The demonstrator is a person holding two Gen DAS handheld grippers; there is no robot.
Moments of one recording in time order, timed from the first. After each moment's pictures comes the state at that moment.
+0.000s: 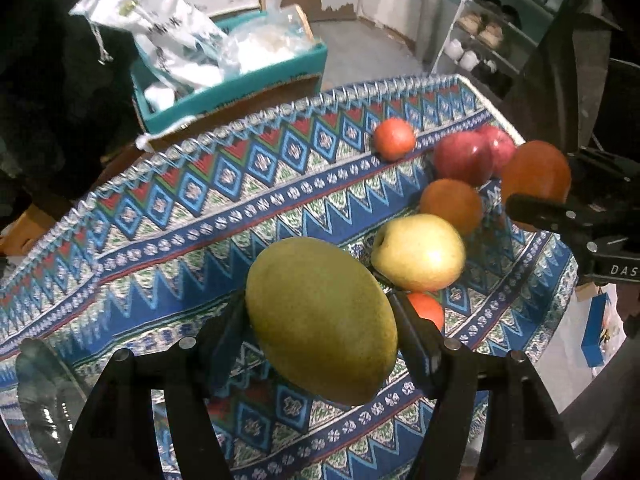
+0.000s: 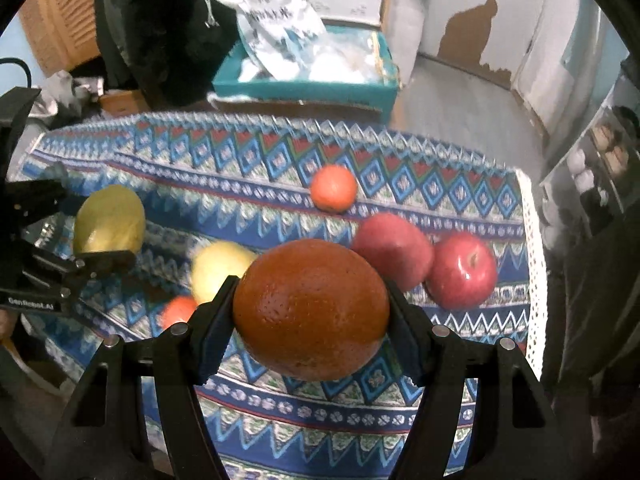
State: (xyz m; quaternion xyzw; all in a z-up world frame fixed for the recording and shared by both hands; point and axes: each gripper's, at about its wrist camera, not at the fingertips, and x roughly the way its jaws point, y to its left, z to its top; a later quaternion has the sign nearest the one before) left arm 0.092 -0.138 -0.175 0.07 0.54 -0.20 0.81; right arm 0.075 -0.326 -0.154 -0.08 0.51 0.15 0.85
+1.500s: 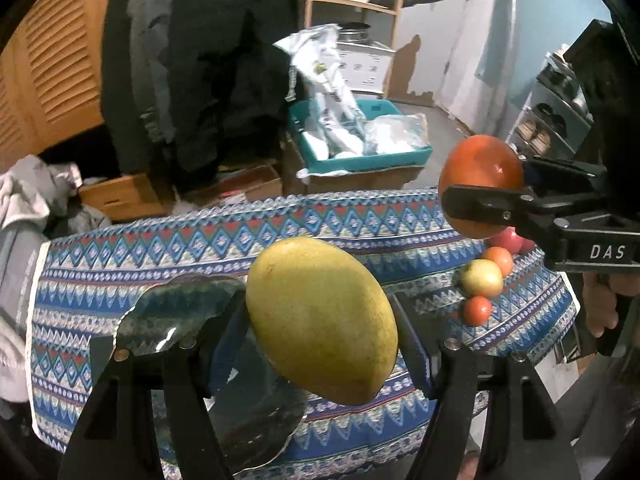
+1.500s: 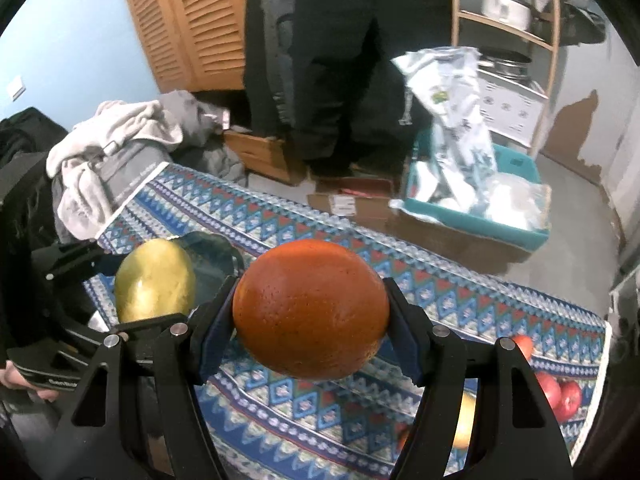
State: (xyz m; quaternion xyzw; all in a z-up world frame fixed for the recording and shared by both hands) left arm 0.020 0.063 -0.079 -0.03 0.45 -0.08 0.89; right arm 0.076 -0.095 -0.051 -0.07 0.42 0.33 0.84
